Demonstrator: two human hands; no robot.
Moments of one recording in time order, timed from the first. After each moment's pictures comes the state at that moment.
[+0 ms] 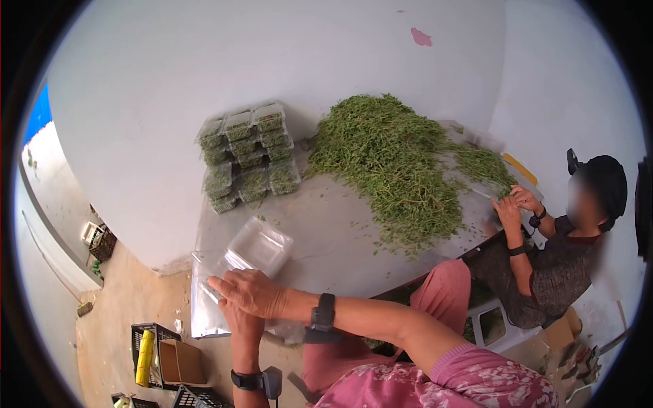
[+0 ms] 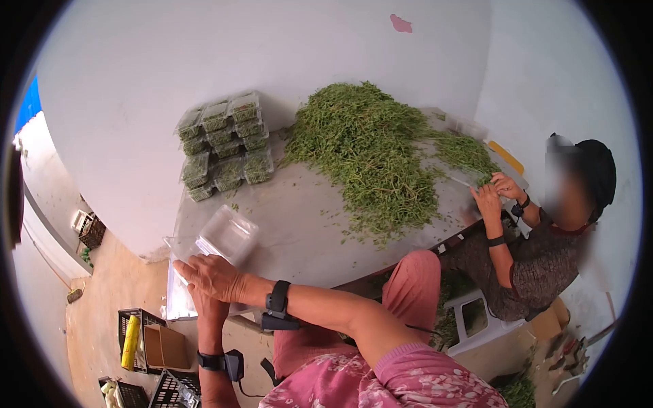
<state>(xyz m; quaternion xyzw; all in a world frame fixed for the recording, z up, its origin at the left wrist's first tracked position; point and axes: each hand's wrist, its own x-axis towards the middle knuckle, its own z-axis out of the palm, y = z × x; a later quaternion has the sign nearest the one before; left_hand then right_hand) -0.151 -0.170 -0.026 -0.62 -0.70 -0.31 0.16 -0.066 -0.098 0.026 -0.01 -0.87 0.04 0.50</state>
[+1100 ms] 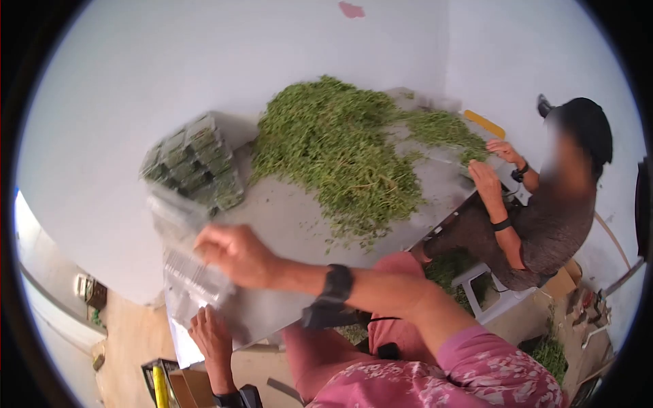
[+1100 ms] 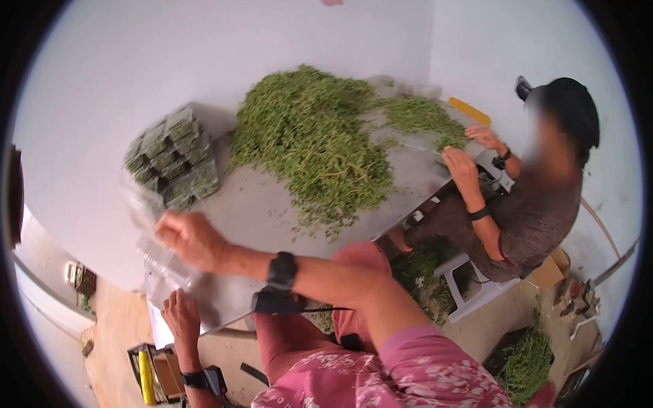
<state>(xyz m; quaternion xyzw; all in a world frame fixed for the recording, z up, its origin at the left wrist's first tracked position) -0.145 -0.164 -0.024 -0.65 -0.71 -0.16 0.20 0.063 -0.049 0.111 -0.12 -0.71 0.45 0.53</state>
